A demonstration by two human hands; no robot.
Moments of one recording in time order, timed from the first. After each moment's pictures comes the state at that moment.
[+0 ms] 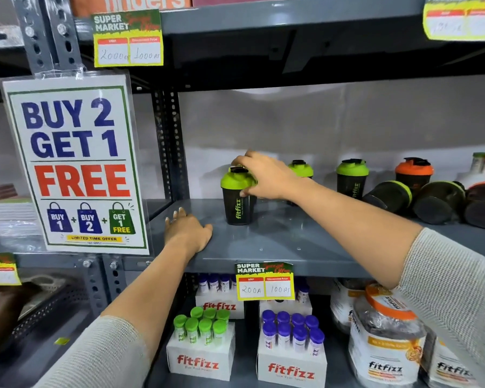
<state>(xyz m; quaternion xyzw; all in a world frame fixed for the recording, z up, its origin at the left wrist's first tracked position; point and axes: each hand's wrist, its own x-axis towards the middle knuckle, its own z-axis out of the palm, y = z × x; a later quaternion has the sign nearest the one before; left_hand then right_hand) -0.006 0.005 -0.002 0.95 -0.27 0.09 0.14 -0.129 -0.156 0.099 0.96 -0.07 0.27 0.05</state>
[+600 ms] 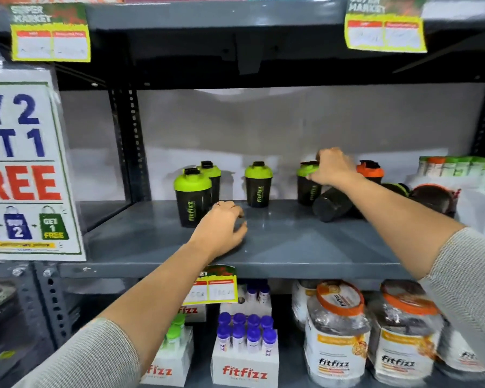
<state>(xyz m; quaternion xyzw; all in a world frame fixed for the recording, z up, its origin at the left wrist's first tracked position) -0.113 -0.094 0.006 0.76 -0.57 0.24 0.20 -0.263 -0.326 0.108 0.86 -0.43 0.29 0.01</state>
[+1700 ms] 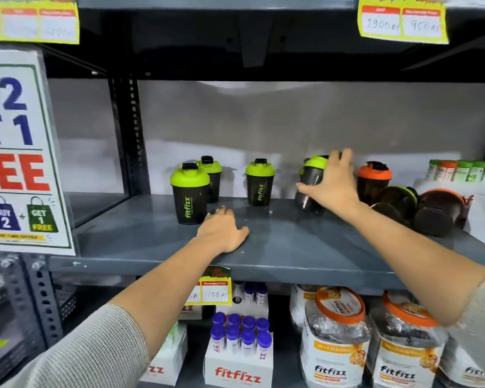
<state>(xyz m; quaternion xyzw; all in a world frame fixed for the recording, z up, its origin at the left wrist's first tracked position) -0.109 -0.127 -0.003 0.89 -0.44 0.07 0.13 -0.262 -0.319 0.061 0.82 -0.33 0.46 -0.06</state>
